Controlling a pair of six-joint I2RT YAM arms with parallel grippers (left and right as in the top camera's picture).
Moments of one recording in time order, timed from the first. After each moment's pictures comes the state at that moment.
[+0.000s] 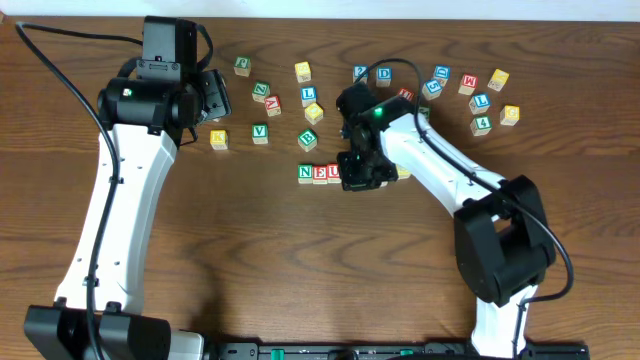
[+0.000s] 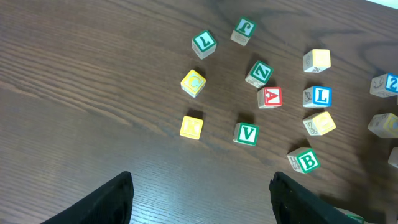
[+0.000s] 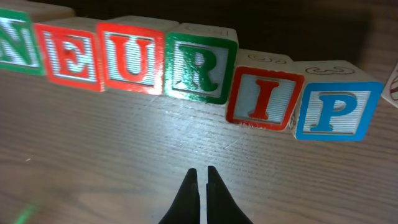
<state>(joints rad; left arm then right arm) -0.11 1.59 1.60 -1.00 -0.14 -0.35 0.53 2.04 1.56 -1.06 -0.16 0.38</state>
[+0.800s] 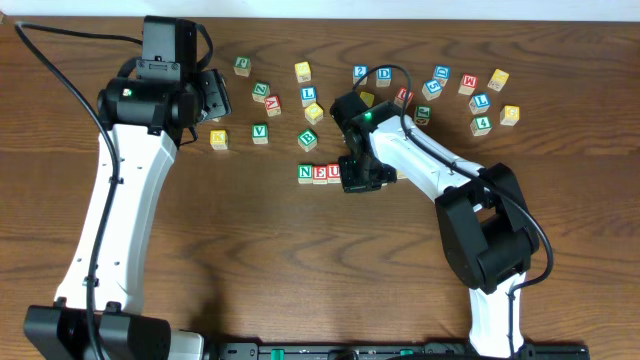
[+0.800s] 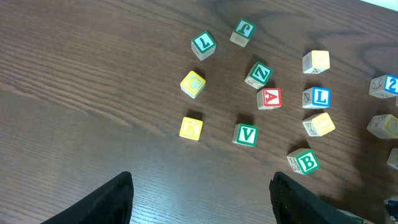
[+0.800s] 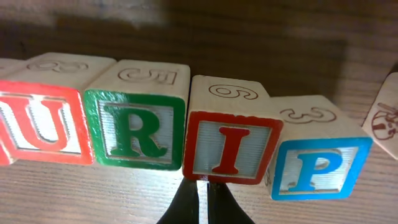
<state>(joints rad) -0.11 1.59 1.60 -1.00 -0.14 -0.35 0.54 2.12 1.56 -1.02 -0.04 0.40</state>
